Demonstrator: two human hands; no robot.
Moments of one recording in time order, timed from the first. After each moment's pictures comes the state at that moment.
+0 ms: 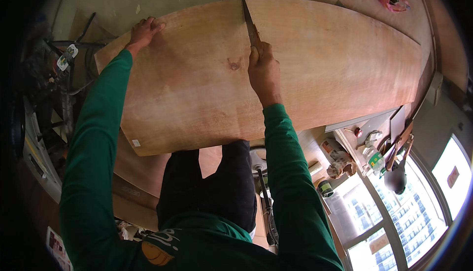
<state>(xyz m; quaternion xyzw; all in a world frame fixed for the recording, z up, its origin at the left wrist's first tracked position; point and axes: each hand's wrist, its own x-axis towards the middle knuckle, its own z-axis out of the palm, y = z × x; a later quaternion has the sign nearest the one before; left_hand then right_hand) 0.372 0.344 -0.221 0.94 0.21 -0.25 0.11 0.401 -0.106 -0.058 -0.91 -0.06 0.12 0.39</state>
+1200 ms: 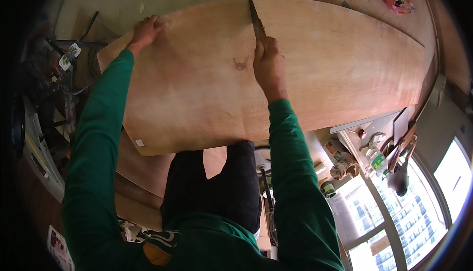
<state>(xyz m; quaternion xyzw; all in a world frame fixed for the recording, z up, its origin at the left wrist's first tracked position) 0.369 0.352 -0.211 0.93 0.20 -0.29 0.08 0.414 -0.092 -0.079 -0.92 -0.07 0.11 0.37</state>
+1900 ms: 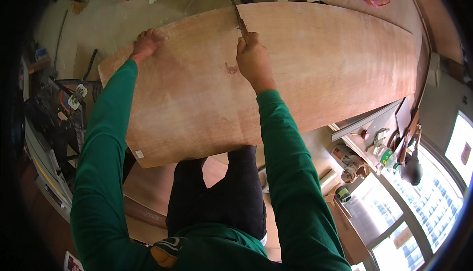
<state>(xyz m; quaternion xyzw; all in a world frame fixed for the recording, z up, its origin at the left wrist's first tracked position) 0.470 0.375 -0.192 0.93 0.24 -0.26 0.08 0.497 -0.033 -0.067 -0.92 -0.04 0.13 0.36</state>
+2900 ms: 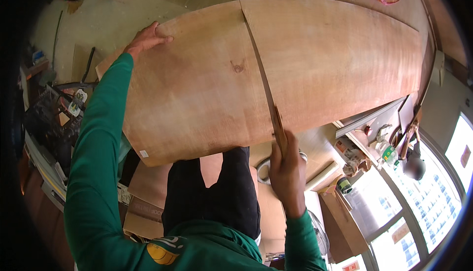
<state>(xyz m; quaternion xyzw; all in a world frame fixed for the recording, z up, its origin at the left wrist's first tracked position) 0.499 0.391 -0.171 0.88 0.20 -0.35 0.24 0.338 -0.107 0.129 -0.91 0.10 0.26 0.31</state>
